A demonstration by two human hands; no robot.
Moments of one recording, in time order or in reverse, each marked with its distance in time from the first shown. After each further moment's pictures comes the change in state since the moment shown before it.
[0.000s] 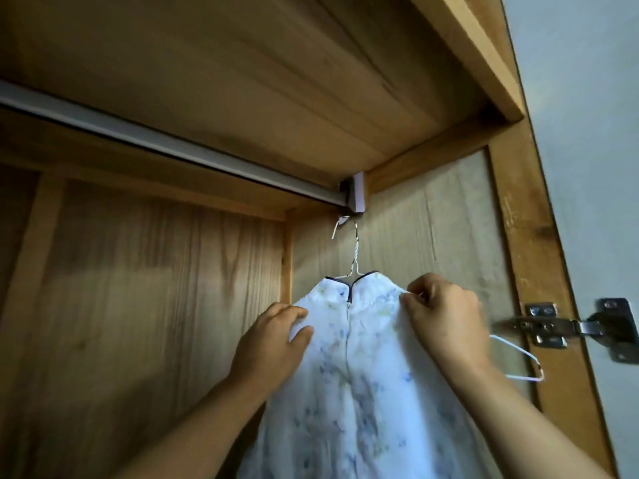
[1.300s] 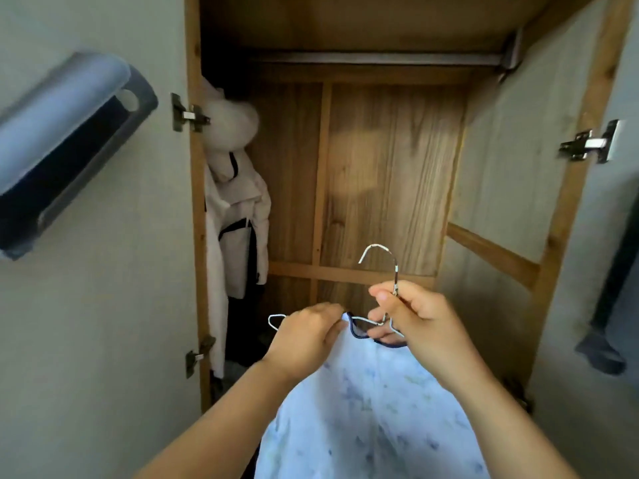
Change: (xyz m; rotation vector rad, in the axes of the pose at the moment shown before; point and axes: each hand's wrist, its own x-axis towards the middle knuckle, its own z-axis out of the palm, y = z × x) left_hand -0.440 0.327 -0.120 0.536 -0.227 -0.443; right_hand -0.307 0.056 -0.302 1.136 -1.193 0.003
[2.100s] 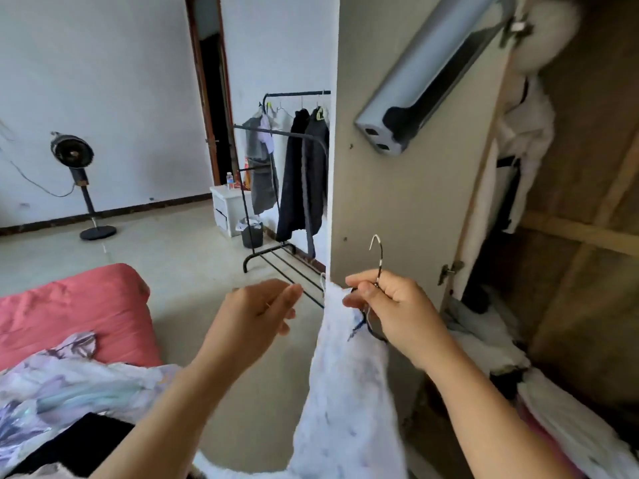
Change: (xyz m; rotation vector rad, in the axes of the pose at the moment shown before) left_hand -0.348 0.012 -0.222 0.052 0.494 -0.970; right_hand -0.129 -0.057 0.273 0.283 -0.764 -0.134
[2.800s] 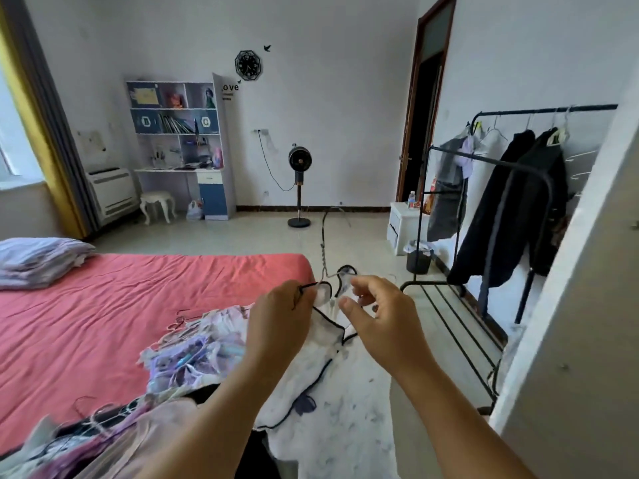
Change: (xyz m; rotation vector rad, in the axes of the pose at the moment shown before) left_hand 0.068 -0.068 -0.085 0.477 0.696 -0.345; right_hand 0.153 -0.021 0.170 -0.009 -0.329 -0.463
